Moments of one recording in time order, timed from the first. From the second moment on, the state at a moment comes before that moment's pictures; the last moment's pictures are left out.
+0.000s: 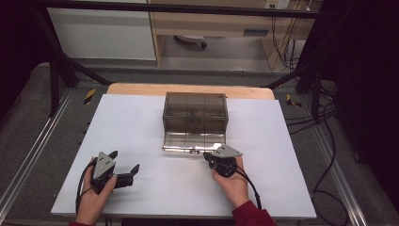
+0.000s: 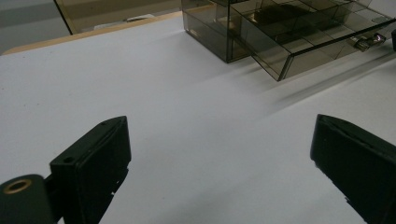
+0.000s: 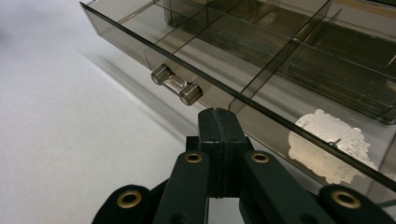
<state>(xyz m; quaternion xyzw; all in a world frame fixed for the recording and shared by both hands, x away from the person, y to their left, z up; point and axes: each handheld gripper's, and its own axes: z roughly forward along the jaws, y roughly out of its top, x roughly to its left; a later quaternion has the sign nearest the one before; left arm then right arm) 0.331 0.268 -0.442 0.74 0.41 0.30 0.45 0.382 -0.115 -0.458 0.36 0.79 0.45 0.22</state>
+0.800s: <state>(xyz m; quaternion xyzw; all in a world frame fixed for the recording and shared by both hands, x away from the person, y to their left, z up) 0.331 0.268 -0.442 0.74 0.40 0.30 0.45 0.384 -0.115 -0.458 0.35 0.79 0.45 0.23</state>
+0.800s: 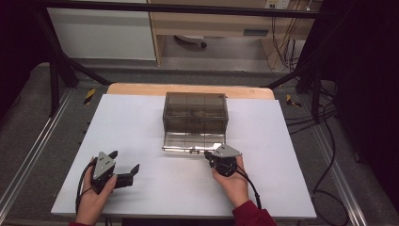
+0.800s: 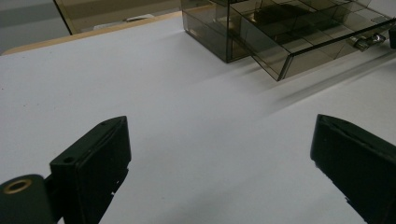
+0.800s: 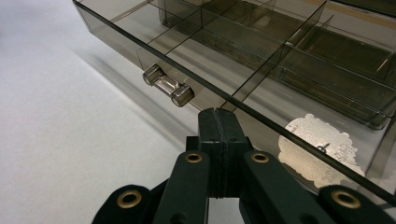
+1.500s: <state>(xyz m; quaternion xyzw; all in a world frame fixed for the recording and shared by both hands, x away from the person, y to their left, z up) 0.331 0.265 -0.441 0.74 0.40 0.30 0.45 0.382 -0.115 -0.455 0.35 0.79 0.44 0.24</state>
